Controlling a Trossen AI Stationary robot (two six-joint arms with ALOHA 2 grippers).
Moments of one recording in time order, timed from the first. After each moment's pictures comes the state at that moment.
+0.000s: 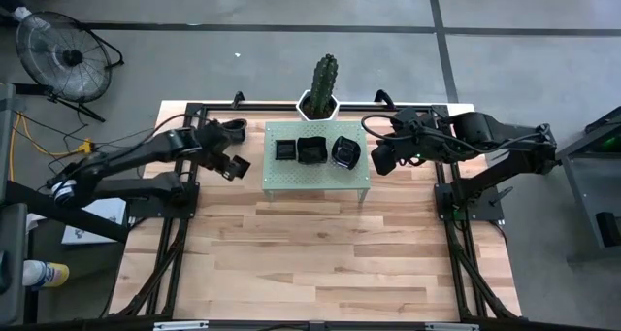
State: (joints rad) left arm 0.56 0.87 0.59 -0.85 0.03 -0.43; right arm 0.11 1.33 1.67 -1.31 0.55 0.90
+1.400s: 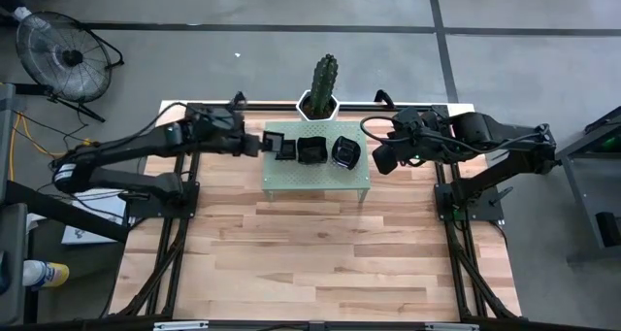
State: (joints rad) left arm 0.33 0.94 0.89 -0.53 -0.03 -0.93; right arm 0.11 1.33 1.67 -1.36 0.60 0.89
